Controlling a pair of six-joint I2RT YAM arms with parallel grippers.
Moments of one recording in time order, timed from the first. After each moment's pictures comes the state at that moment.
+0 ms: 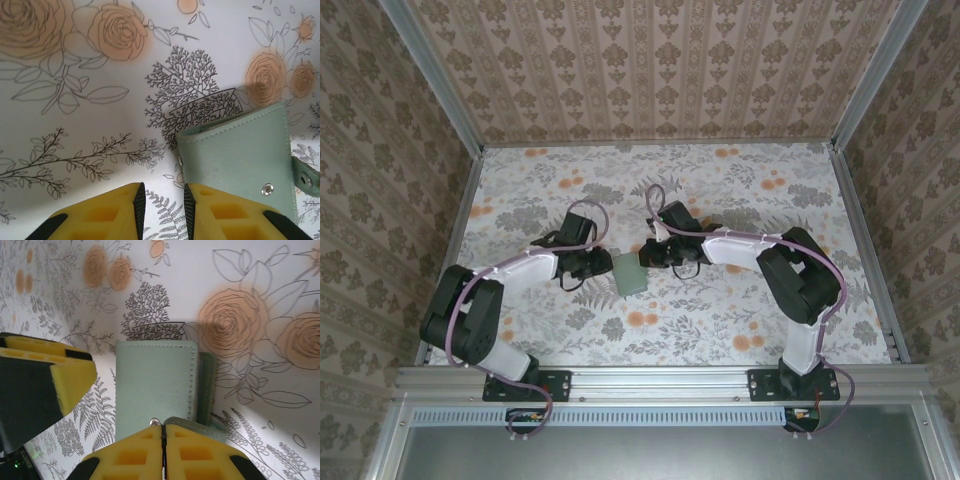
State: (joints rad) left arm -0.49 1.51 0.75 -0.31 0.22 -0.65; right arm 0.64 1.87 1.10 -0.14 -0.42 0.57
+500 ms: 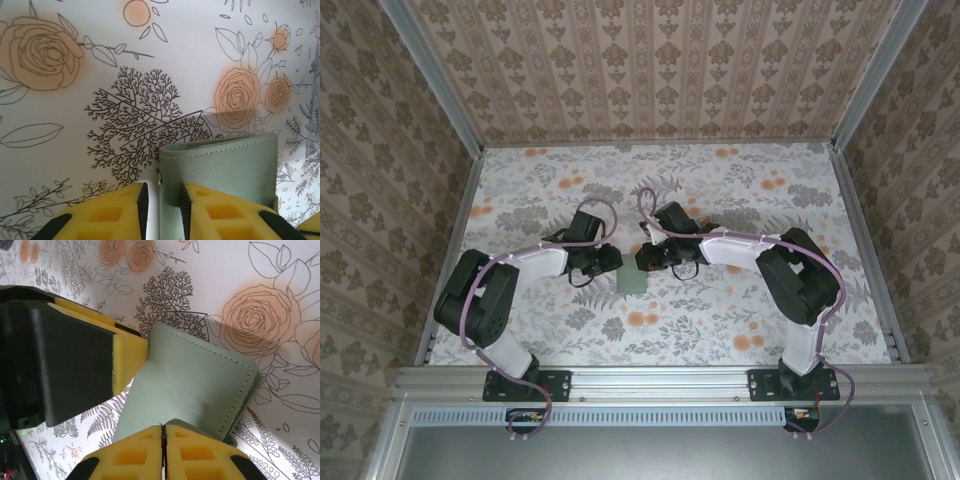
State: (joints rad) left arm -0.51 1.63 0.80 -0.21 0.27 -0.67; right arm 0.65 1.87 1.14 -0.18 -0.45 0.45
